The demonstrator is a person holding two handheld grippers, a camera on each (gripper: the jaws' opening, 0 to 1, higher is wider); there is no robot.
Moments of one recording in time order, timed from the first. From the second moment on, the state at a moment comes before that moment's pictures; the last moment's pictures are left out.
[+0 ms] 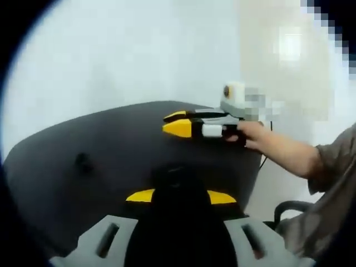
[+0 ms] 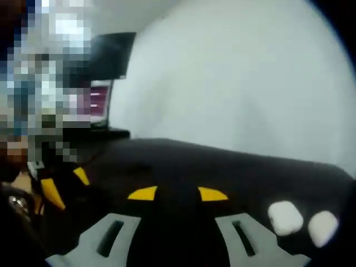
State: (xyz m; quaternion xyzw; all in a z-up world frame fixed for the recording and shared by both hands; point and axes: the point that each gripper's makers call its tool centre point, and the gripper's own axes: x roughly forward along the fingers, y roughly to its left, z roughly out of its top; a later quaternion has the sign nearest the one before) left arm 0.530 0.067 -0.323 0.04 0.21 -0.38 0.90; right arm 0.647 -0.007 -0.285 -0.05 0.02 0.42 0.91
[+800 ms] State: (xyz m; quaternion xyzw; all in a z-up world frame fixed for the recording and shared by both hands) left arm 0.604 0.157 -0.284 -0.10 0.11 -0.38 0.91; right arm 0.557 0.055 -0.316 0.08 0.26 0.57 0.77
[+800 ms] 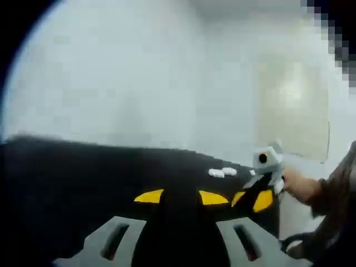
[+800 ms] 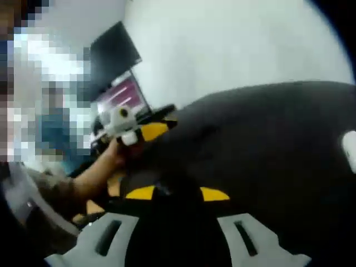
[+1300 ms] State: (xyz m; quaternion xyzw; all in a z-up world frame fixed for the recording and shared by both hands) left arm 0.530 0.085 -0.295 -0.02 0.13 -0.59 0.80; right arm 0.510 0.090 -0.295 -0.41 -0.12 0.63 0.64
